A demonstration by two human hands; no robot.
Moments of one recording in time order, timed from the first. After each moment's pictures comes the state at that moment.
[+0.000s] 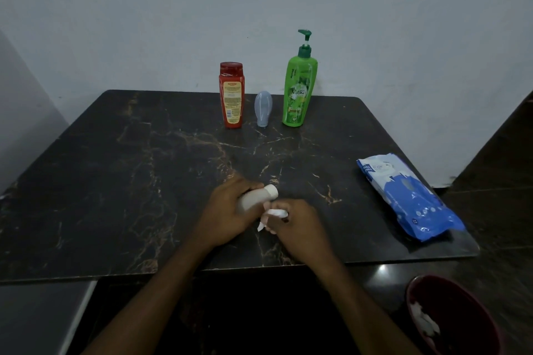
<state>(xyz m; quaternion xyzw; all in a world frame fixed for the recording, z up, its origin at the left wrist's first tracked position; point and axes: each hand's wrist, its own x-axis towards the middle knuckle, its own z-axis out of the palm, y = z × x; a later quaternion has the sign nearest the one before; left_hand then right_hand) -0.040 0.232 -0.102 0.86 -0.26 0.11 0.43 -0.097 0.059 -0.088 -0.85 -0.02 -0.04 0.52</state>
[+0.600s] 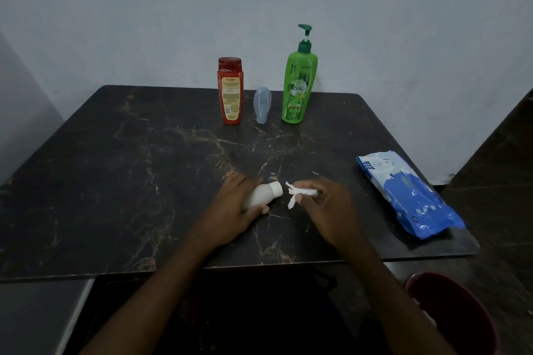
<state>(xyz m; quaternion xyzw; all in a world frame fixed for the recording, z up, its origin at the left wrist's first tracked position) -0.035 0.229 -0.110 0.91 -0.27 0.08 0.30 -0.081 0.004 -0.089 -0.89 0.00 -0.14 0.44</state>
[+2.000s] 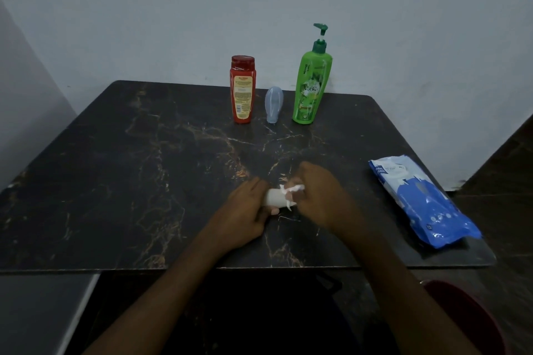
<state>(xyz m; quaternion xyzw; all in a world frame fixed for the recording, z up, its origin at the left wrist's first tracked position) -0.043 0.223 -0.105 0.91 -0.29 0.09 0.28 -0.051 0.037 -0.041 -0.97 -0.10 0.00 0.21</state>
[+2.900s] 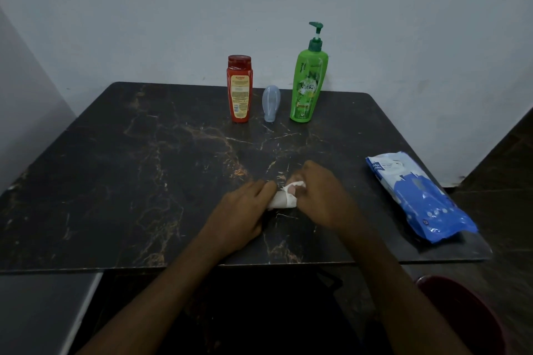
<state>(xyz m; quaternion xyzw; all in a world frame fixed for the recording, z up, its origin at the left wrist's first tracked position) -0.060 0.222 -0.091 0.92 -0.33 0.14 0.13 -0.061 0.034 -0.044 -0.96 -0.07 -0.04 0.26</state>
